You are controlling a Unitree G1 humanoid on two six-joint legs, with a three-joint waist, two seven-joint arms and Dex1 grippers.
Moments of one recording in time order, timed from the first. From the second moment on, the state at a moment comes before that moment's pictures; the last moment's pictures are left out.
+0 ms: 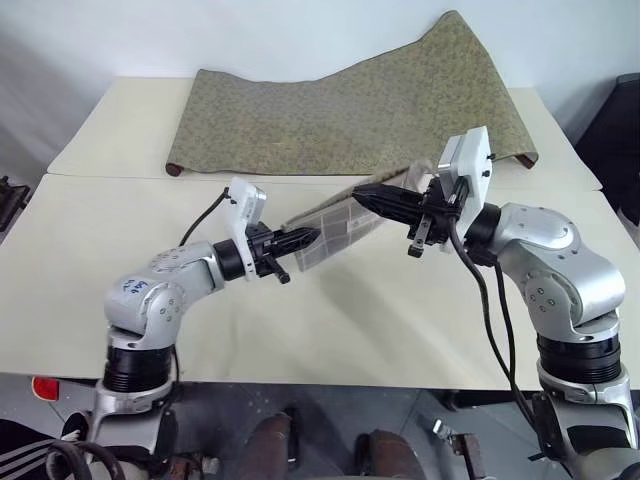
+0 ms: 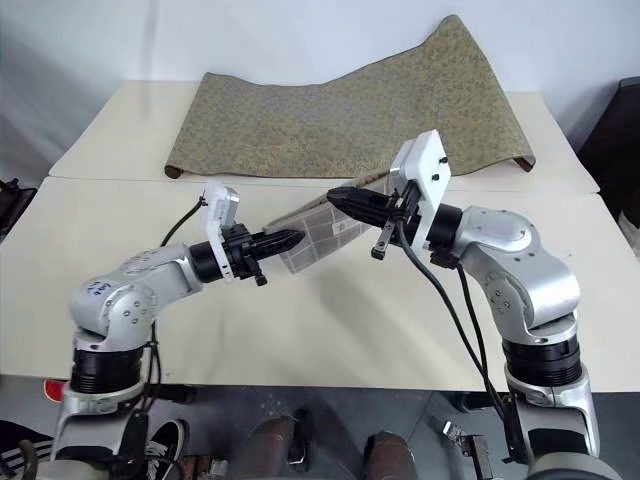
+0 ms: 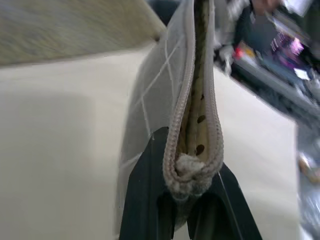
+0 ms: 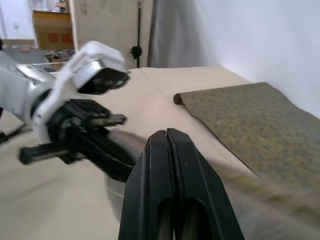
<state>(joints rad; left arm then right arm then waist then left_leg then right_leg) -0.54 0.46 0.06 -0.27 -0.66 0.95 -0.57 -0.65 -0.57 -0.03 -0.35 0.58 0.63 0.79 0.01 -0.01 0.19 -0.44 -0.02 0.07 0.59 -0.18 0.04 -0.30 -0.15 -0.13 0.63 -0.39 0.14</state>
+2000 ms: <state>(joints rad) -0.58 0.49 -0.11 -0.34 -0.57 0.99 -0.61 -0.73 -0.79 0.18 -0.22 0.29 0.48 1.14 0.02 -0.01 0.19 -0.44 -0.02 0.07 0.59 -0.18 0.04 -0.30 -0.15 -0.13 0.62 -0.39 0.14</state>
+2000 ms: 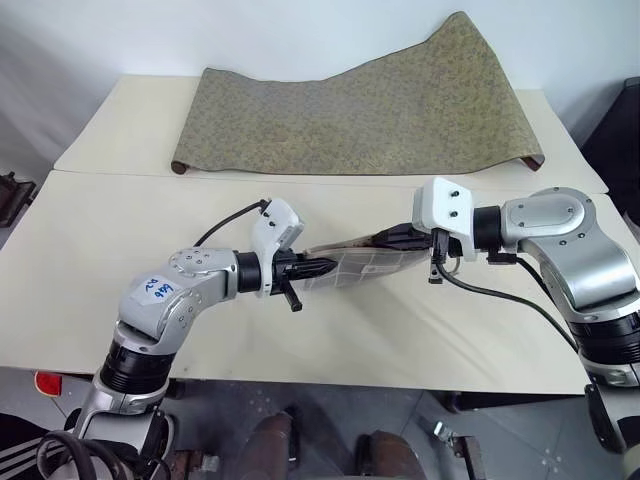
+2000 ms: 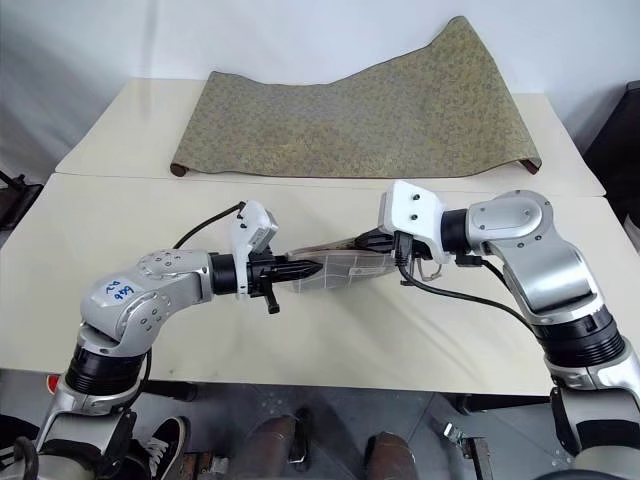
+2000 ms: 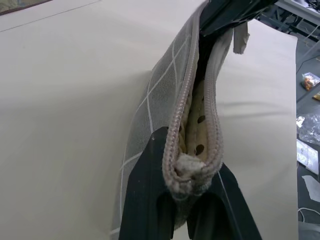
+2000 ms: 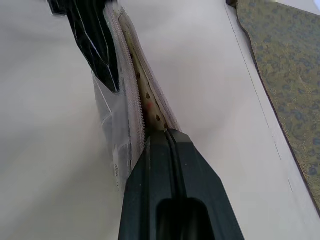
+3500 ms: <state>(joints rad) -0.53 0.38 0.02 -0.30 -0.67 1.02 -0.62 -0.81 -0.72 0.36 -0.17 -0.05 0.39 1.14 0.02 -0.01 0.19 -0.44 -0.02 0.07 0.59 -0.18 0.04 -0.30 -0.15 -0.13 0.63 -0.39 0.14</state>
